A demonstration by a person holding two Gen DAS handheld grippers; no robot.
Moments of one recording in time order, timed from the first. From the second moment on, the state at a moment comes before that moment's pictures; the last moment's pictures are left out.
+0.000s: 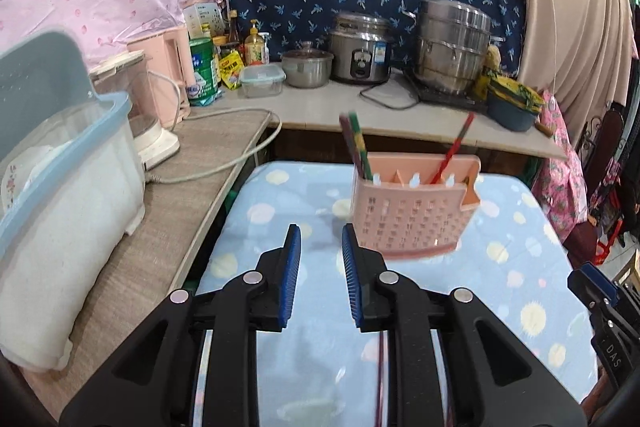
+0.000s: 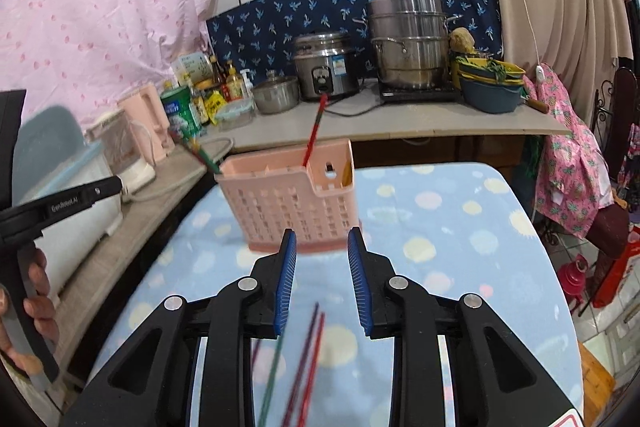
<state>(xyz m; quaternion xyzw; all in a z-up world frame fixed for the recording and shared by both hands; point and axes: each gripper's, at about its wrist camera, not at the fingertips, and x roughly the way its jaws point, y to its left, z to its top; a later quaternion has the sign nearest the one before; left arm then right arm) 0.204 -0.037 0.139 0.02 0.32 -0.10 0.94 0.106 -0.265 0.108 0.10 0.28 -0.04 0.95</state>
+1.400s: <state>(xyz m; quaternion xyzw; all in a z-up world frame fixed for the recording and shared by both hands) 0.086 -0.025 -0.014 0.05 0.45 -0.13 0.88 0.002 -0.199 -0.032 0.09 0.41 -0.01 0.91</state>
